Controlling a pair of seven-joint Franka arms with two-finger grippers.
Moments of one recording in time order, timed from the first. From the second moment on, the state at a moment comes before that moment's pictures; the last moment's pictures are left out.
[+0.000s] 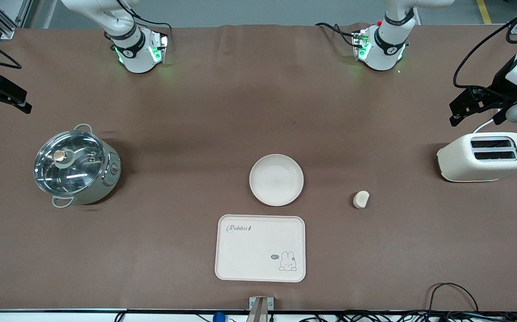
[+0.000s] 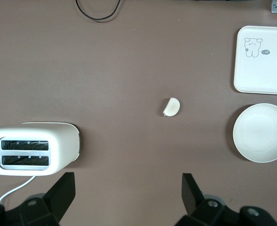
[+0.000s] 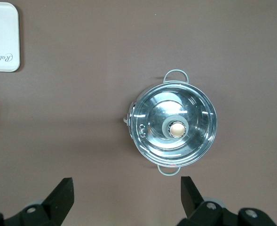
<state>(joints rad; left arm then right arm) -0.18 -0.02 0.04 -1.55 0.03 1.65 -0.15 0.11 -0.04 -0.15 -1.51 0.00 1.50 -0.05</state>
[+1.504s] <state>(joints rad) -0.19 0.69 -0.06 -1.63 0.03 2.28 0.02 0.31 0.28 -0.14 -1.56 0.22 1.90 0.09</state>
